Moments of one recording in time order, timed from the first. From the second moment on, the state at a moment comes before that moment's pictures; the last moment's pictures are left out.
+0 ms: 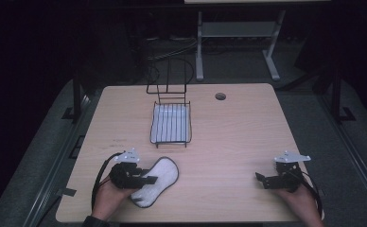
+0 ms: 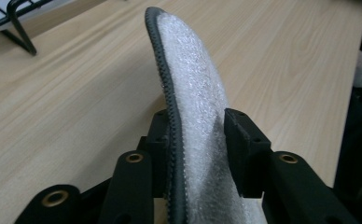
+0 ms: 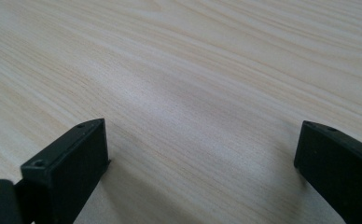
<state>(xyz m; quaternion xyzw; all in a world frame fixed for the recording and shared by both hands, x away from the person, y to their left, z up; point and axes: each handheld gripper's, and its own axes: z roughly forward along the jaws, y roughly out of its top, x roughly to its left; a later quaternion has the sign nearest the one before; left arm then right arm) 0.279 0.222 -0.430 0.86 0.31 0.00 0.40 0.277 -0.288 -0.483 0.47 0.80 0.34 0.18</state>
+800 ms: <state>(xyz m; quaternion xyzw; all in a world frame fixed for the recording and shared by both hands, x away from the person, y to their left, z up) 0.277 0.221 -0.405 0.86 0.30 0.01 0.42 0.277 -0.288 -0.484 0.47 0.80 0.34 0.18</state>
